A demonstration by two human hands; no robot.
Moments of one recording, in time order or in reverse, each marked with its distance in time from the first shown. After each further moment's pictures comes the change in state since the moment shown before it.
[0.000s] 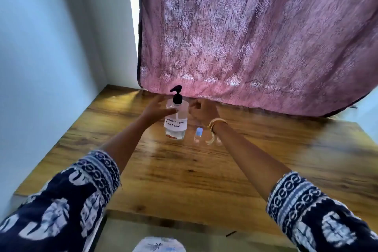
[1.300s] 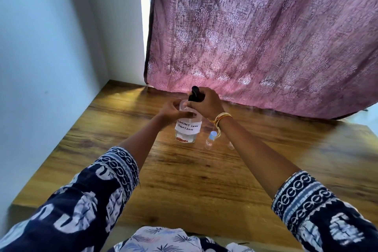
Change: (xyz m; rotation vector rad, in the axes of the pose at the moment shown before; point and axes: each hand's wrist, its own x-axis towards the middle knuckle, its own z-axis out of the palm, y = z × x) left_hand 0.032 -0.033 0.003 -0.228 -0.245 0.059; right_hand 0.032 -0.039 0.019 0.155 0.015 -0.093
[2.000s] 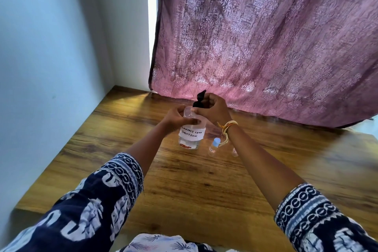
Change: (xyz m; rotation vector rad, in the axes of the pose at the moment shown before) left_hand 0.001 0.000 0.002 -0.031 0.006 0.015; right_hand 0.001 0.009 -0.004 0.267 0.002 0.098
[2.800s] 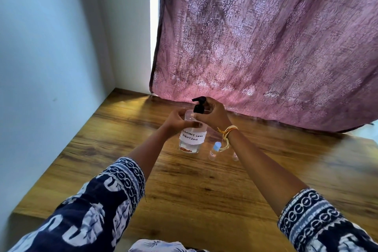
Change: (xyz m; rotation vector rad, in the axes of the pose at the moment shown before) left_hand -0.003 0.006 0.003 0.016 0.039 0.045; right_hand 0.004 0.007 0.003 -0.106 -0.047 -0.065
